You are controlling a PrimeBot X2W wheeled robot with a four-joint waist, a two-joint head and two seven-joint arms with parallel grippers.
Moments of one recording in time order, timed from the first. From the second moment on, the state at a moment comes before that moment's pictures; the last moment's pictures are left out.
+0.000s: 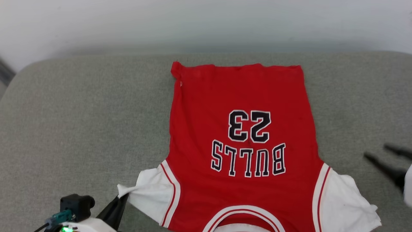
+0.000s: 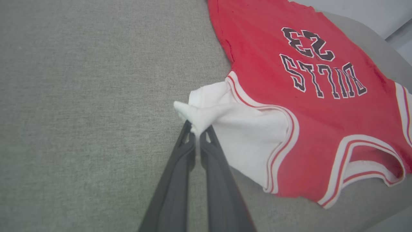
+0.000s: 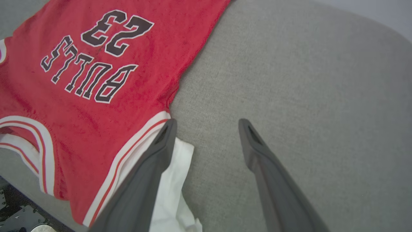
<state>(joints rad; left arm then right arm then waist) -0.11 0.79 -0.80 -0.01 -1.07 0.27 -0.25 -0.33 -0.96 0.62 0.16 0.96 0.13 0.24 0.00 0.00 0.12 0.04</state>
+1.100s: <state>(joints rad) -0.41 0.62 -0.75 -0.17 -0.76 0.30 -0.26 -1.28 -0.69 0.41 0.47 0.59 0.13 1.20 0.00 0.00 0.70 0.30</state>
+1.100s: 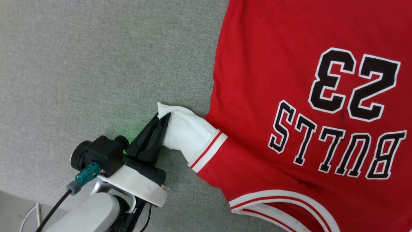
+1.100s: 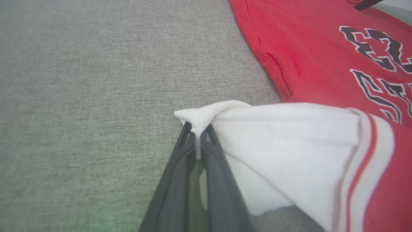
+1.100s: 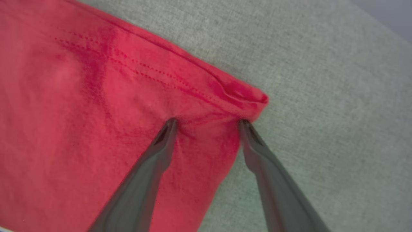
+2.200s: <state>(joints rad) -0.13 0.71 -0.65 -0.16 -0.80 0.36 -0.26 -0.49 -1.12 0.54 -0.01 0.97 0.13 0.87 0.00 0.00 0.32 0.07</state>
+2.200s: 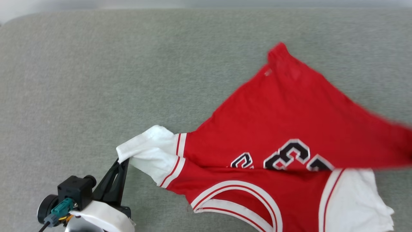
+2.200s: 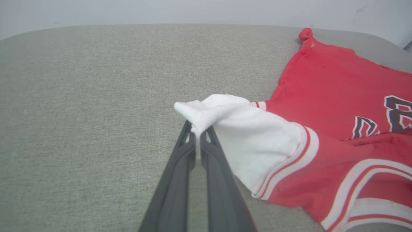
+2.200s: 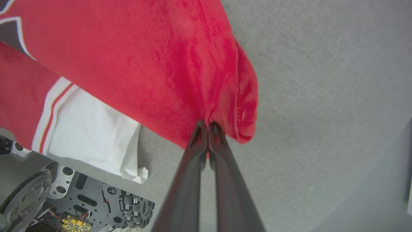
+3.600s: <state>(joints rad) -0.29 0.65 -0.71 -0.17 -0.72 0.32 -0.23 -0.94 -0.83 0.64 0.11 0.70 0.13 1.02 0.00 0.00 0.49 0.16</state>
